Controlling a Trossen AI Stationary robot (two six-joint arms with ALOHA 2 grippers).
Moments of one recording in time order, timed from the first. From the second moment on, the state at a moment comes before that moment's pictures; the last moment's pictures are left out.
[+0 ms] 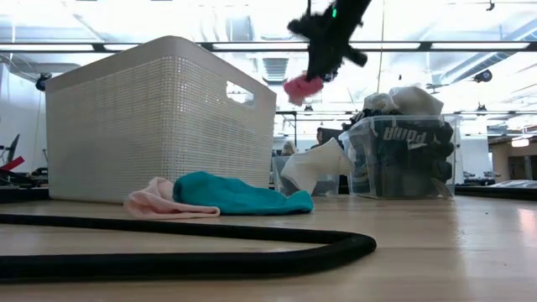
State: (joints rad) left arm -0.16 1.06 1.30 -0.12 -0.11 -0.56; right arm -0.23 1.61 1.53 -0.82 0.40 0.52
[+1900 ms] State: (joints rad) left arm -0.16 1.06 1.30 -0.13 -0.15 -0.55; right arm 0.06 1.94 1.32 -0.40 0.02 0.46
